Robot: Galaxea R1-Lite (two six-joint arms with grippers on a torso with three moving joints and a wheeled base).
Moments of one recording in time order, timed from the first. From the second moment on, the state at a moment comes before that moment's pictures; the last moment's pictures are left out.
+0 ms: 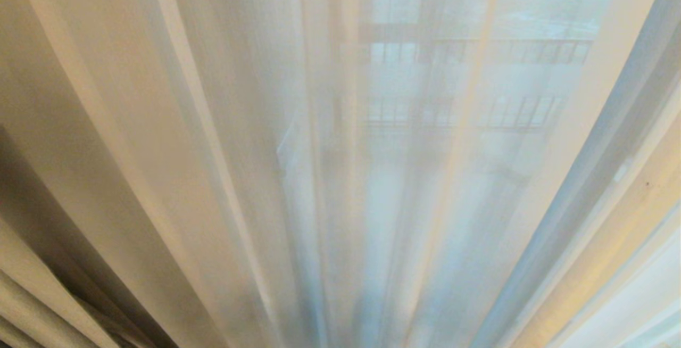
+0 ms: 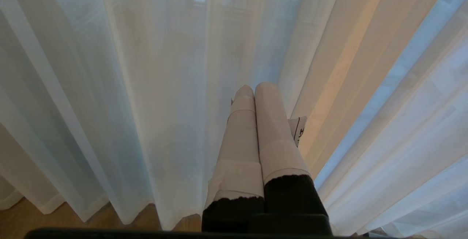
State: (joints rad) left arm 0.74 2.02 -1.99 -0.10 0.31 -0.22; right arm 0.00 0.00 0.00 0.01 0.04 -0.12
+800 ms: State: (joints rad) left arm 0.75 2.12 -2.00 -0.06 0.31 -0.22; right arm 0.00 0.00 0.00 0.01 0.04 -0.12
